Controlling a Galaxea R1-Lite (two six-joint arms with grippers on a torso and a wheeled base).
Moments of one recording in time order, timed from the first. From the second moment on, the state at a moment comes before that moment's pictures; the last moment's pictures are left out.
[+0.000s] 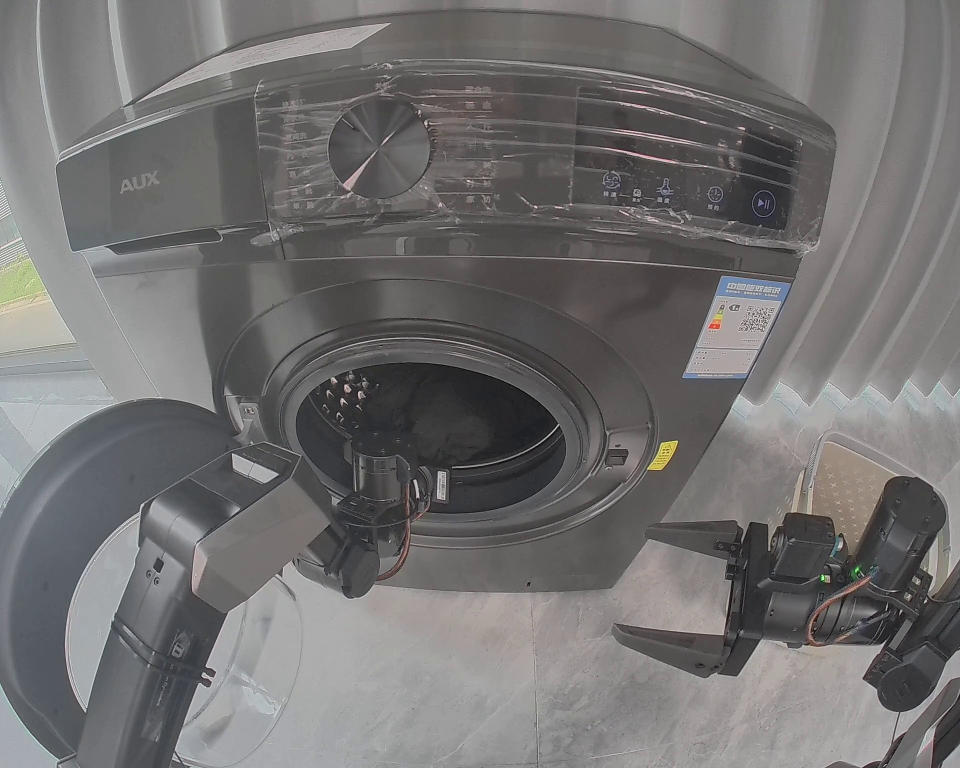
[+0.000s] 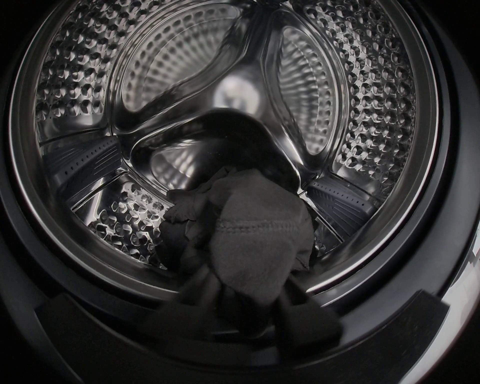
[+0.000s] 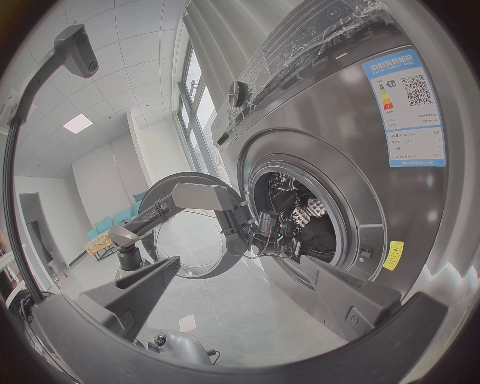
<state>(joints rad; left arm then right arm) -0.42 2.67 -1.42 -1.06 0.25 0.00 0.55 1.74 -0.14 -1.55 0.57 0.00</state>
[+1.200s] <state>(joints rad) -0.42 2.58 -1.53 -1.08 0.25 -0.06 0.55 1.74 -0.14 -1.55 0.57 0.00</state>
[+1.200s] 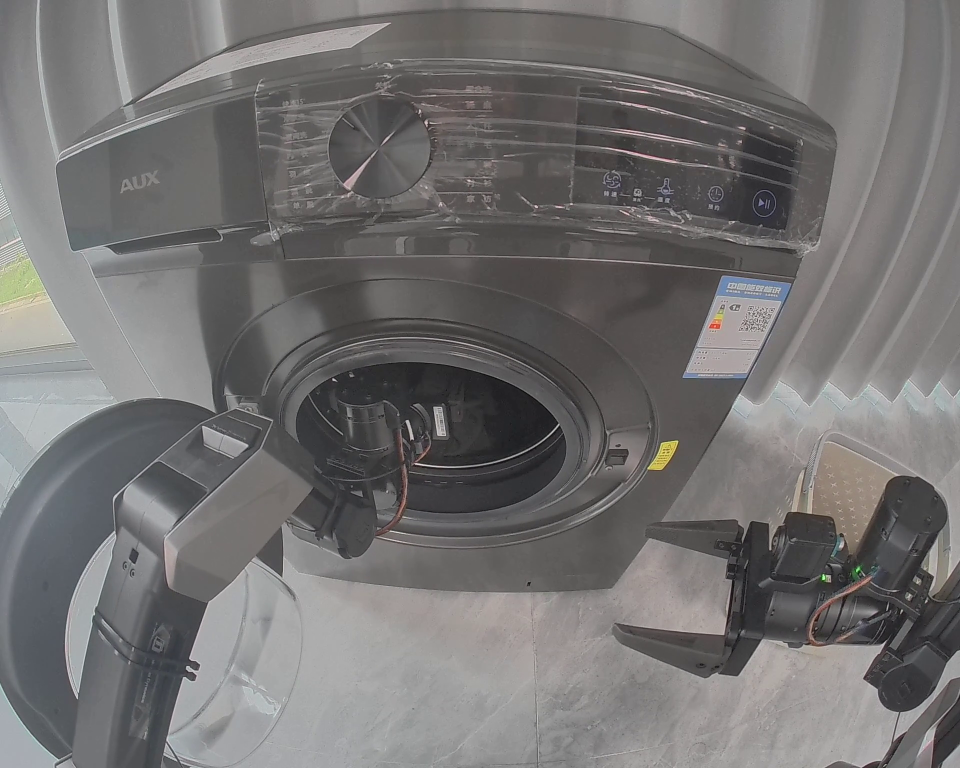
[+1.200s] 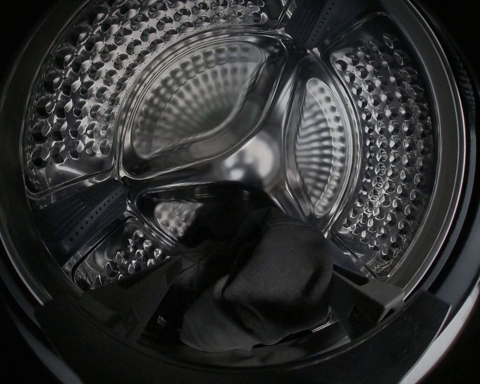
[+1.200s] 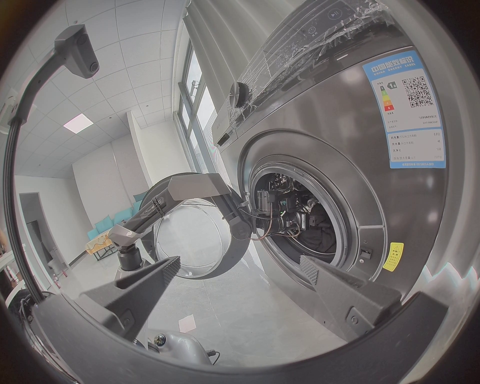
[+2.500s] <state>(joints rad) -0.50 2.29 -1.11 -0.80 0.26 -0.33 0.55 1.73 -0.14 -1.55 0.57 0.00</state>
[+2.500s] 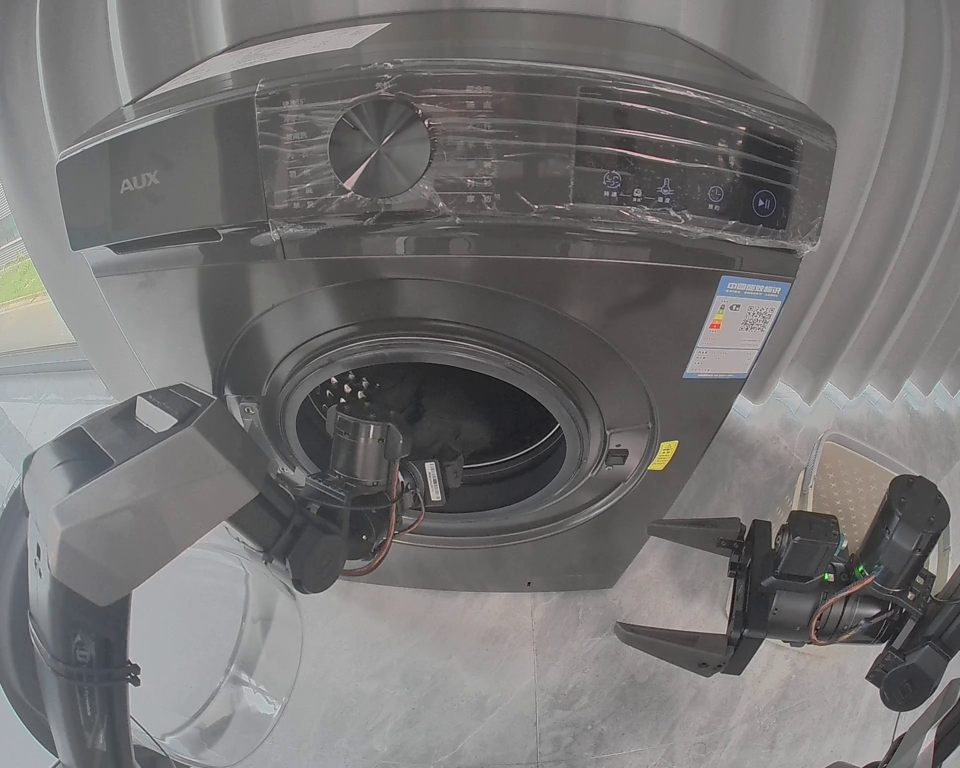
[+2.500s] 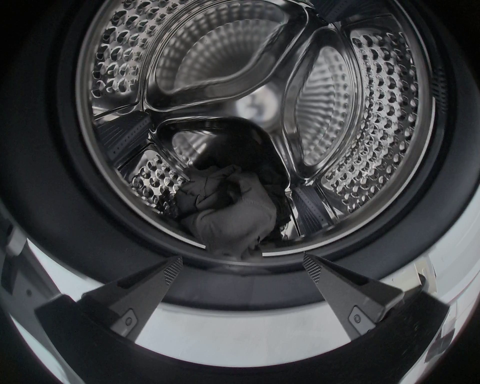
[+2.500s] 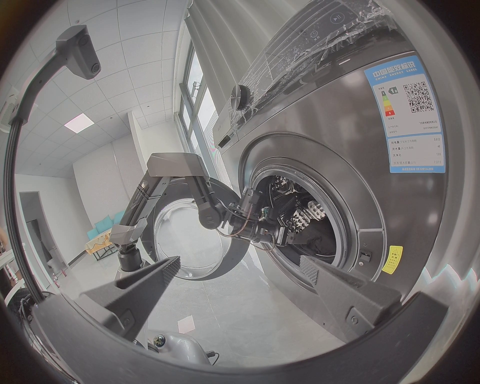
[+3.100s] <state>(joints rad) -0.68 2.06 -0.68 -0.95 0.26 -0.27 0.56 1.73 -0.14 -1.55 0.57 0.00</state>
